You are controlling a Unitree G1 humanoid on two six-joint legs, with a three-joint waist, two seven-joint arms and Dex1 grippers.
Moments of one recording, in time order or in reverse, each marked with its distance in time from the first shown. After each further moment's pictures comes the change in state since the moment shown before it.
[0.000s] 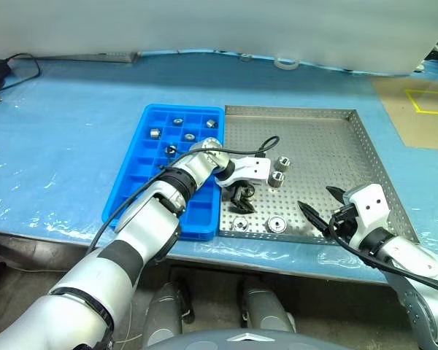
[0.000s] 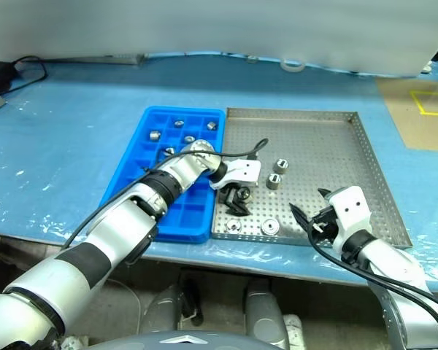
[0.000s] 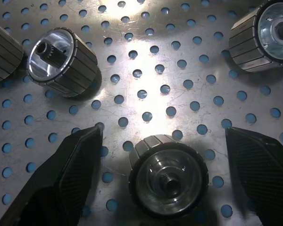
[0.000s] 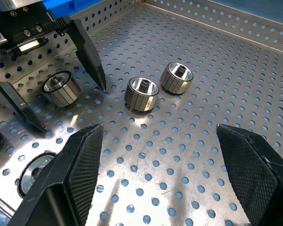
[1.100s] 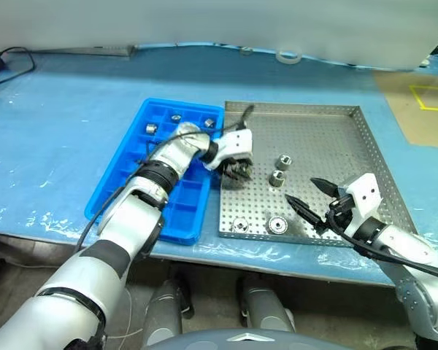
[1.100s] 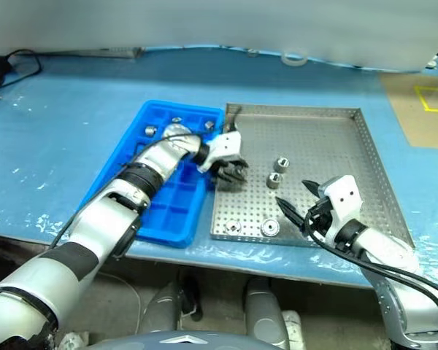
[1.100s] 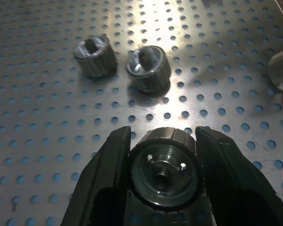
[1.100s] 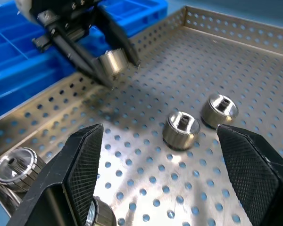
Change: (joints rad) left arm 0.043 0.153 0.229 -0.268 -0.200 0.118 -0.070; right arm -0.142 -0.048 -0.003 0.006 0.168 0.063 0.119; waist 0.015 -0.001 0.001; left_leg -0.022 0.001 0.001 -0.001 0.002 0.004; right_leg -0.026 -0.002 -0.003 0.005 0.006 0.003
